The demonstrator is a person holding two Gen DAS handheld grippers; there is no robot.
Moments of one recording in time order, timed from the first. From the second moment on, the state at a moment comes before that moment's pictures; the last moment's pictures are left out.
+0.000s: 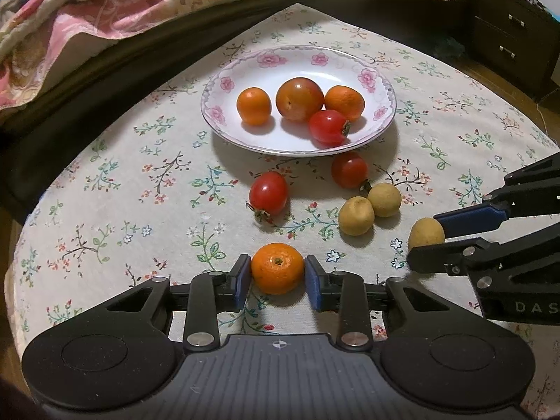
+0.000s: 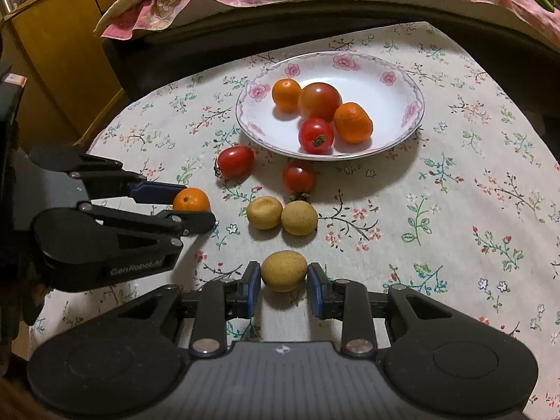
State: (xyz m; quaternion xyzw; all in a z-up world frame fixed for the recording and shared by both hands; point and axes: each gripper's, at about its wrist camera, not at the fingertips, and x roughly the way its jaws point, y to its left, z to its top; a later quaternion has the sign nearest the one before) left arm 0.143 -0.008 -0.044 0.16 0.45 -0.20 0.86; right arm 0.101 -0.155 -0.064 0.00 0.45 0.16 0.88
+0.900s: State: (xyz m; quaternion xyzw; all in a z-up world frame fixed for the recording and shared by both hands) left arm 0.146 -0.017 -0.022 0.15 0.43 -0.21 0.87; right arm 0.110 -0.163 -0.048 0.01 0.42 0.14 0.90
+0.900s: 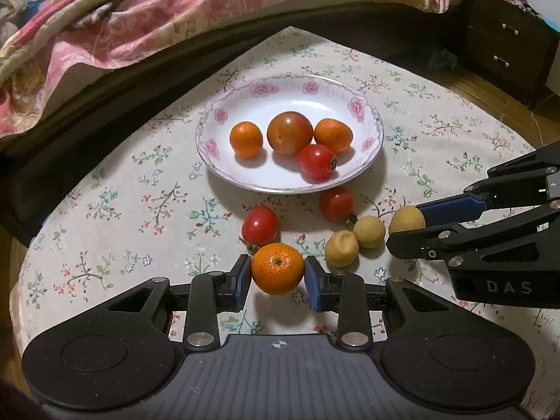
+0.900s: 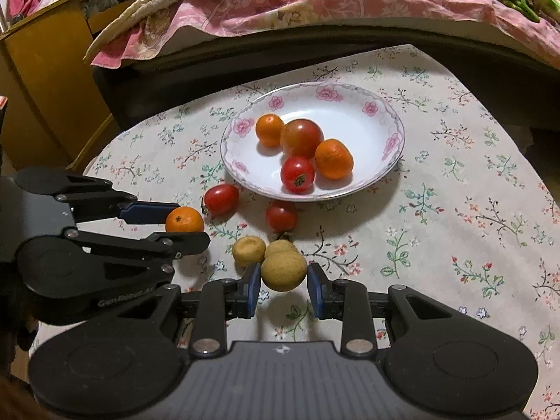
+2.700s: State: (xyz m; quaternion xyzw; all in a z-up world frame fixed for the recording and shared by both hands) left arm 0.159 -0.022 -0.032 0.12 0.44 -0.22 0.86; right arm 0.125 -0.176 -0.037 0.05 0.41 0.14 0.90
